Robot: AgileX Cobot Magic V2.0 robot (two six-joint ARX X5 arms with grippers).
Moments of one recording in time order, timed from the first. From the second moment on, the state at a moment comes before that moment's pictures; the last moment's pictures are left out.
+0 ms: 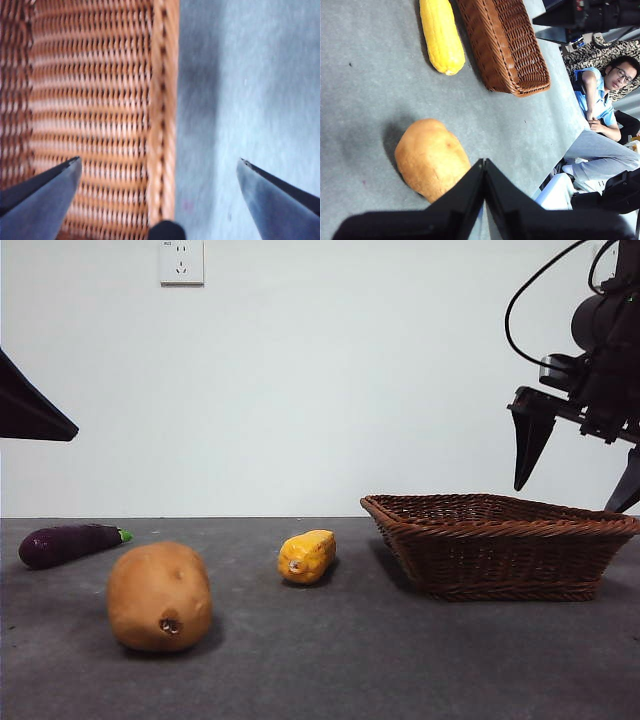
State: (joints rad) left arm -0.01 1.03 0.53 -0.30 0.93 -0.28; right arm 0.00 1.91 1.51 -0.86 -0.32 0.03
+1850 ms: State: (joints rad) left arm -0.24 1.57 1.37 -0.91 0.35 -0.02; right arm -0.01 1.63 1.52 -1.05 -0.43 0.00
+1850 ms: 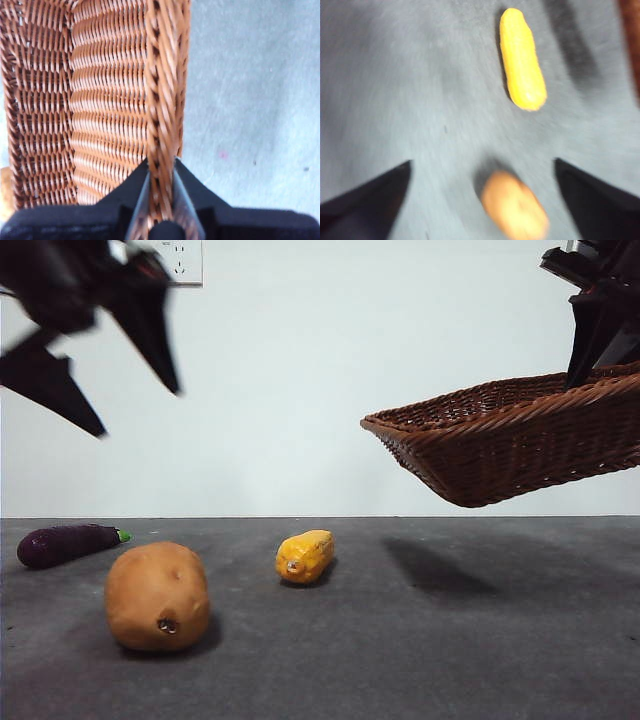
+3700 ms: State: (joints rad) left arm -0.57 2.14 1.67 -0.76 0.10 -0.12; right arm -0.20 1.62 1.52 -1.18 -0.43 -0.05
